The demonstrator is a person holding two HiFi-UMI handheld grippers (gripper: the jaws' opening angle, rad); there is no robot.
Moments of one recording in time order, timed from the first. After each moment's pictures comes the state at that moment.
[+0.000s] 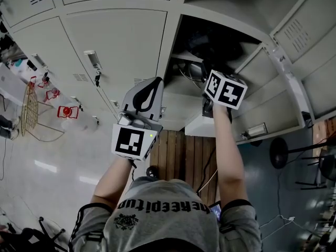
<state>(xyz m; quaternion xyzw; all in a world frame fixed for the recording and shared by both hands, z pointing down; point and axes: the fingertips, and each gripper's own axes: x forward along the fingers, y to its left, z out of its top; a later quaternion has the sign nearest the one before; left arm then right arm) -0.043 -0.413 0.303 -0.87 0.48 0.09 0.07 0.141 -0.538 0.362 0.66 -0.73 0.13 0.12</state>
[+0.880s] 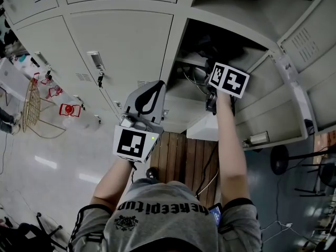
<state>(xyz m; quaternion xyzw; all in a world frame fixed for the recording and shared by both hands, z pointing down) -0.043 -0.422 0.310 -0.87 0.48 0.09 0.07 0.156 -0.577 0.382 0.67 -0.71 0.18 0.15</state>
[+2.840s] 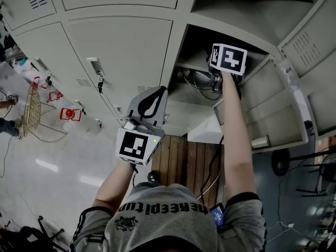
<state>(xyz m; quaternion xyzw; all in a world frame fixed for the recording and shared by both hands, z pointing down) -0.036 -0.434 0.323 -0.88 0.47 0.07 0.05 0.154 -0.637 0.327 0.68 -0.70 0.10 0.21</state>
